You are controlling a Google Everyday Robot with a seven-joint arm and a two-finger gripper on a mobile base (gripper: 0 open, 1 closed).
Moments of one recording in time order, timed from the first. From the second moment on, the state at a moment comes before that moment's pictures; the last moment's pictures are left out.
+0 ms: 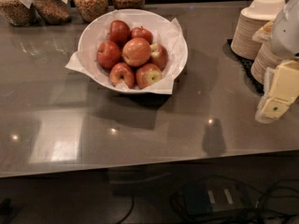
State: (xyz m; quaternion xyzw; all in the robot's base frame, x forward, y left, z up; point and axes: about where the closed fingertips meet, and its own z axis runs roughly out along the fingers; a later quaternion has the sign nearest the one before) arm 0.438 -0.217 0.976 -0.60 0.78 -0.03 0.16
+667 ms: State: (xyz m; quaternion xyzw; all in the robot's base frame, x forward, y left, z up) arm 0.445 -0.210 0.980 -0.60 0.78 -0.02 0.18
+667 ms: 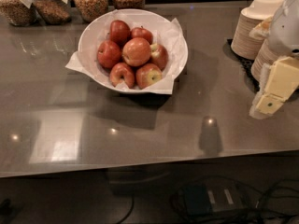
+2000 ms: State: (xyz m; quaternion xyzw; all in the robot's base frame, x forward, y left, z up) arm 0.542 -0.100 0.998 -0.51 0.78 0.12 0.34
